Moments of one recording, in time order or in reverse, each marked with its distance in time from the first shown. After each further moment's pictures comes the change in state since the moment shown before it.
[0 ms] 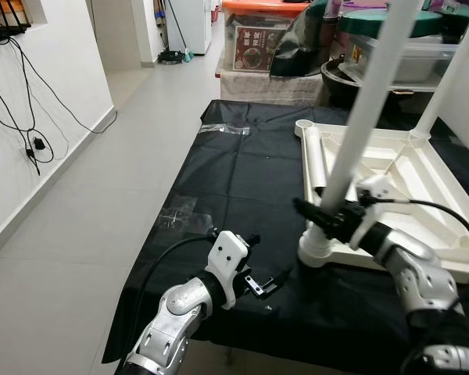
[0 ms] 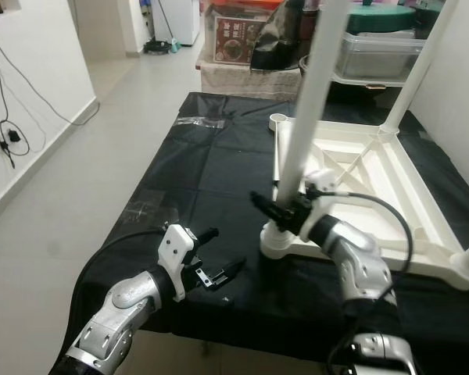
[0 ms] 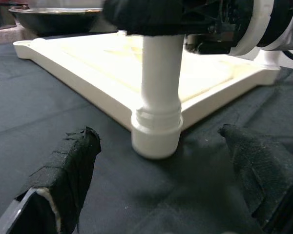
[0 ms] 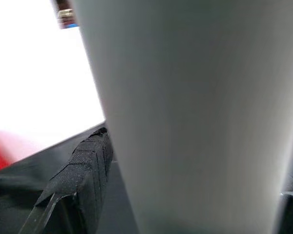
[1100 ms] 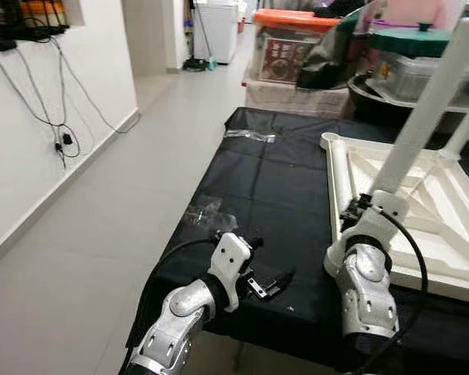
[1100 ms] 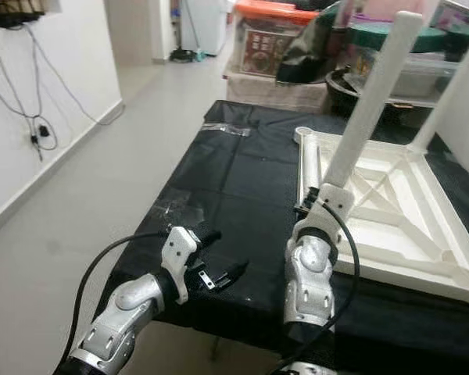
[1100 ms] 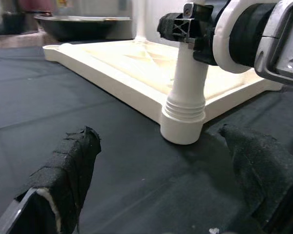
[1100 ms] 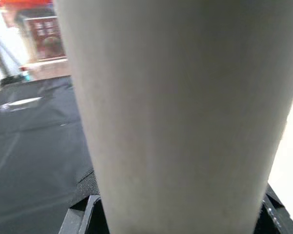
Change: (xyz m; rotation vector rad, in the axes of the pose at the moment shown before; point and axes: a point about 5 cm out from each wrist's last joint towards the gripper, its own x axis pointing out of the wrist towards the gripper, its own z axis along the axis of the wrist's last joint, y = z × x) left arm 0.003 -0.004 -0.006 -0.024 0.011 -0.012; right arm -0.010 0.012 -0.022 0.058 -0.159 -1.354
